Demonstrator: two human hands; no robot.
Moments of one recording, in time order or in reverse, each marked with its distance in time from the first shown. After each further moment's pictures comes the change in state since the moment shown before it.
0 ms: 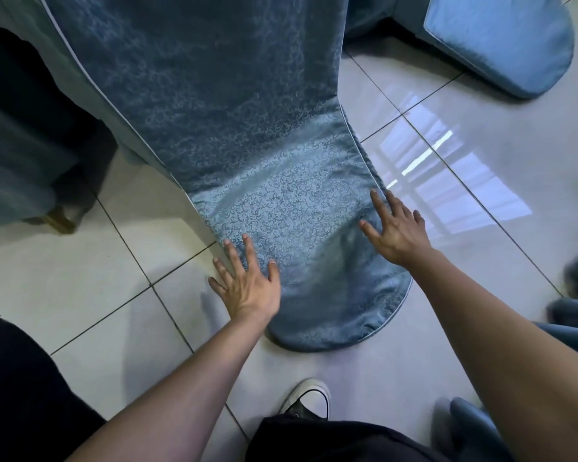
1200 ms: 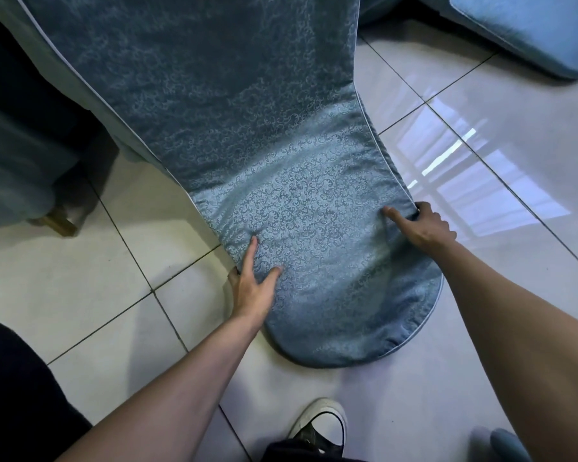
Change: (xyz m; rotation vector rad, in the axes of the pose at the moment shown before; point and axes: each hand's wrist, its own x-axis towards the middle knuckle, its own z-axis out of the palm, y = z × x) left_hand 0.039 -0.024 0.030 -0.754 0.004 -0.019; right_hand 0.059 0.034 0.045 0.381 -0.068 0.379
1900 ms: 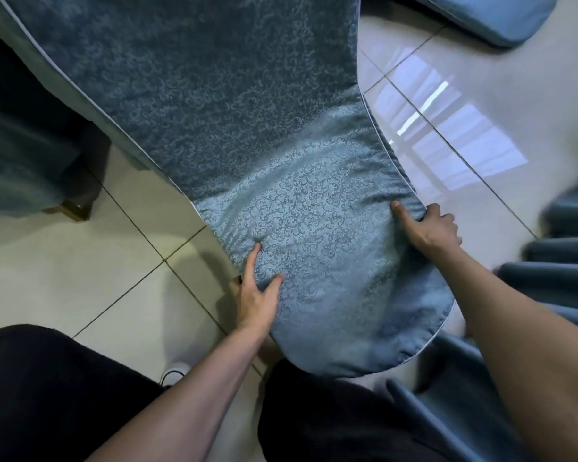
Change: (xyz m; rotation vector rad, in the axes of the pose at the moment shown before) left_hand -0.135 0.037 -0.044 0.081 -0.107 -0.065; right_hand -0.145 0.033 -0.049 0.003 0.084 0.265
